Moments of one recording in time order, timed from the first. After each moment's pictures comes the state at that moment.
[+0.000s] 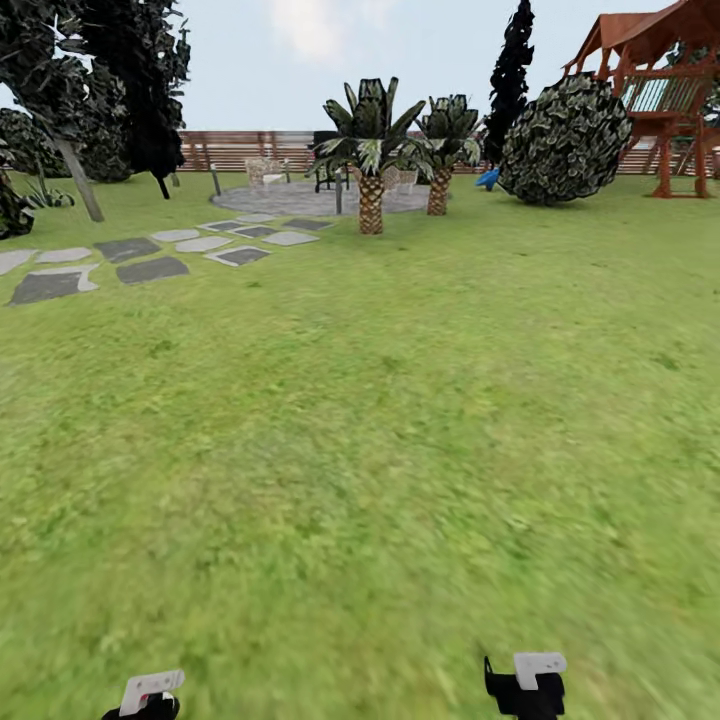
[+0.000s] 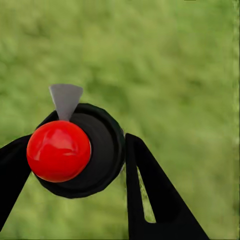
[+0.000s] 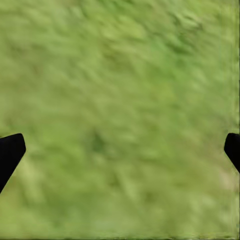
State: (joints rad) left arm -0.42 0.20 0.07 -0.07 0.12 -0.32 -0.13; right arm -0.41 -0.02 -0.38 -0.13 0.50 -0.50 -0.18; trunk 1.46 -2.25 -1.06
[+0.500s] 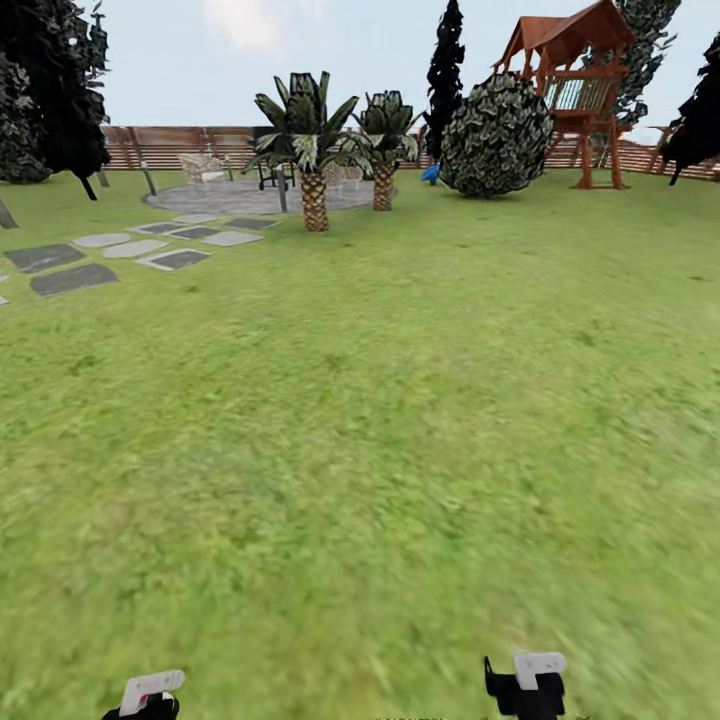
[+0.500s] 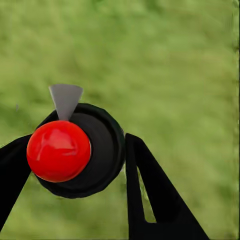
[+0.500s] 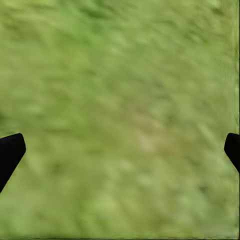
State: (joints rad) left arm -0.42 0.20 0.07 -0.07 0.12 -0.31 -0.13; right arm -0.41 -0.02 -0.38 -0.13 0.50 -0.50 -0.18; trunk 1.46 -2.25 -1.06
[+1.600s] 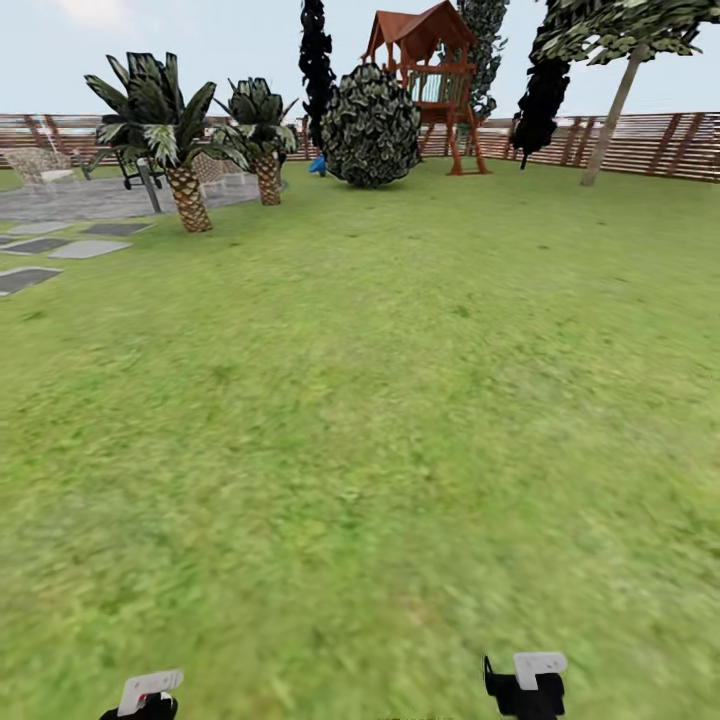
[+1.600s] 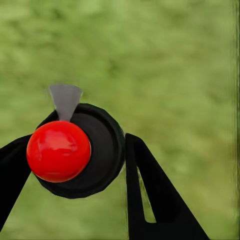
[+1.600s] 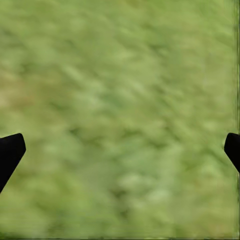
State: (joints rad) left arm -0.42 0.21 0.07 -0.07 0.12 -0.31 -0.13; right arm -0.41 -0.02 -0.38 -0.13 0.50 -0.50 -0.18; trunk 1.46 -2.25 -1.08
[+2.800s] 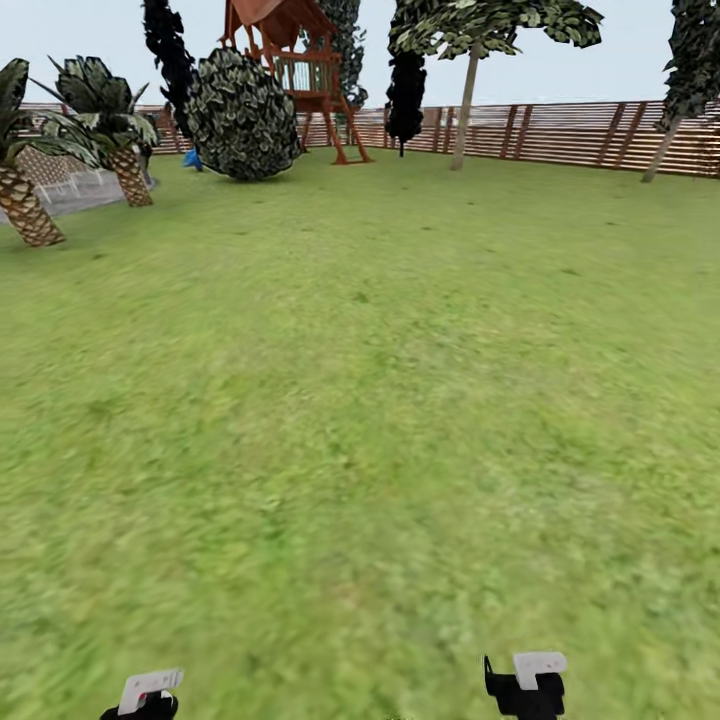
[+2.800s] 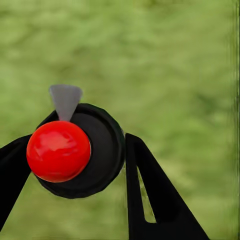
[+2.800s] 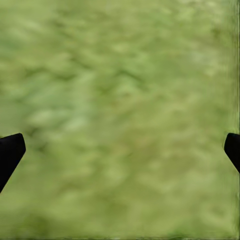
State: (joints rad) left arm -0.42 0.21 0.07 -0.07 0.12 -0.31 -0.13; right arm -0.41 -0.02 -0.38 -0.13 0.50 -0.50 -0.18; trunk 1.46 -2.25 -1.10
